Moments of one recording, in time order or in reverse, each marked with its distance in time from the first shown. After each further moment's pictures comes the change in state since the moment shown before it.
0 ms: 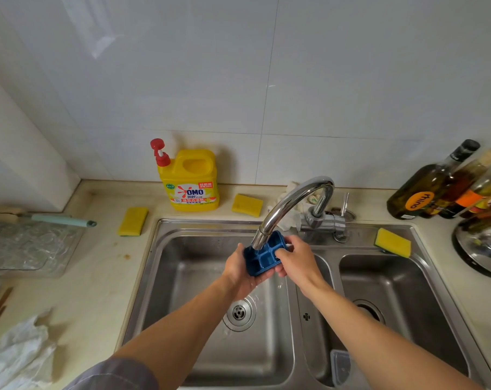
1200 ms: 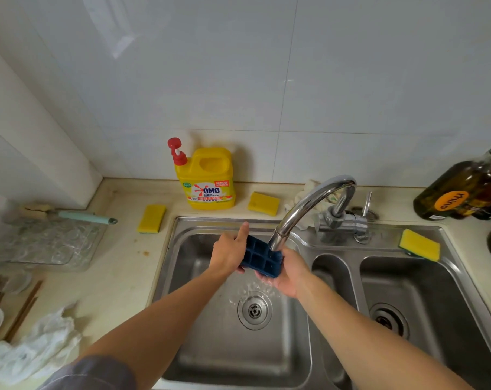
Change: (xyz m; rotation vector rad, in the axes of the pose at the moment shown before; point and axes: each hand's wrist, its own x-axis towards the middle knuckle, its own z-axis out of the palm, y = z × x) left_hand -0.026 0.058 -0.025 0.956 0.455 0.416; right_hand 0.020 0.006 0.057 0.789 -0.229 0.542
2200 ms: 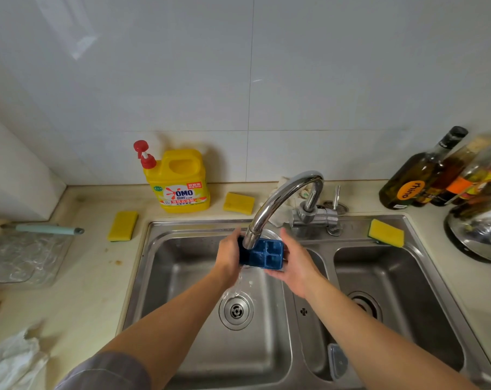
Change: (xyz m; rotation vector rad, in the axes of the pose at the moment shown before) left_hand -0.001 0.009 0.063 -0.638 -0.204 -0.144; right_hand -0.035 -0.025 -0.046 -0.067 0.102 -0.208
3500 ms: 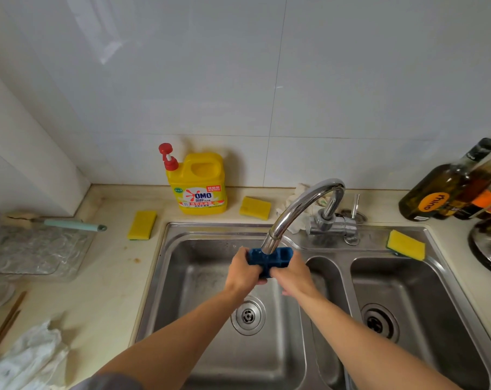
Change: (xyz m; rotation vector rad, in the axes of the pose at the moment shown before) left_hand -0.019 -0.022 -0.026 0.299 0.001 0.169; right_hand 0.020 0.028 0.022 -0.888 0.176 -0.209
